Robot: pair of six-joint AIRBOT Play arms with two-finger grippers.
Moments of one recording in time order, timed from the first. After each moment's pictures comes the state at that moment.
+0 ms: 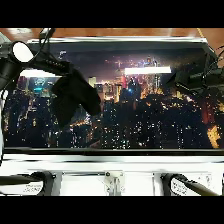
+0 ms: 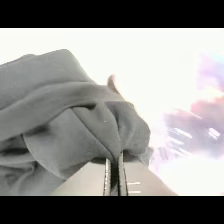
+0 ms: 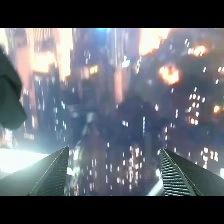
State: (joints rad) left arm -0.30 -1.47 1.74 1.35 -1.19 -1.52; right arm -0.19 -1.27 1.40 -1.07 1.33 1.46
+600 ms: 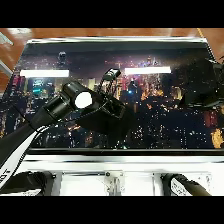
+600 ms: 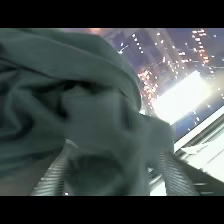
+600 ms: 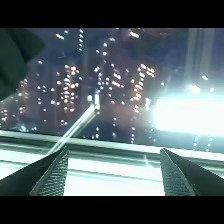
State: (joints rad) left arm -0.78 -1.45 1.49 1.34 -1.04 -1.75; right arm -0.19 -1.14 1.41 -1.36 1.67 1.37
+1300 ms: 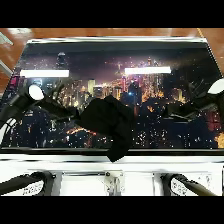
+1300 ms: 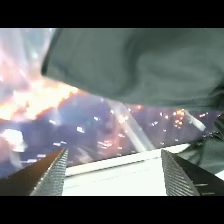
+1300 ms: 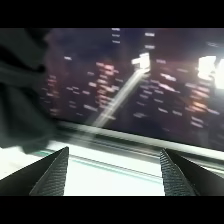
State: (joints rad) left arm -0.18 -1.30 1.01 1.13 -1.24 -1.64; right arm -0.19 -1.24 1.09 -1.14 1.52 1.38
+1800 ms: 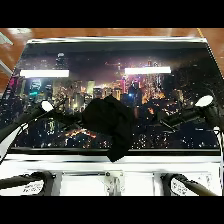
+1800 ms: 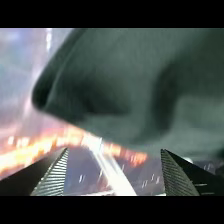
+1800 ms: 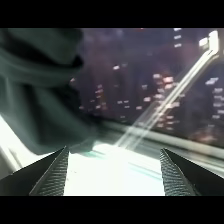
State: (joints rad) left arm -0.17 -1.42 0.84 0.97 -0.92 -1.62; right arm -0.18 -1.25 0.86 -0.93 1.43 1.36
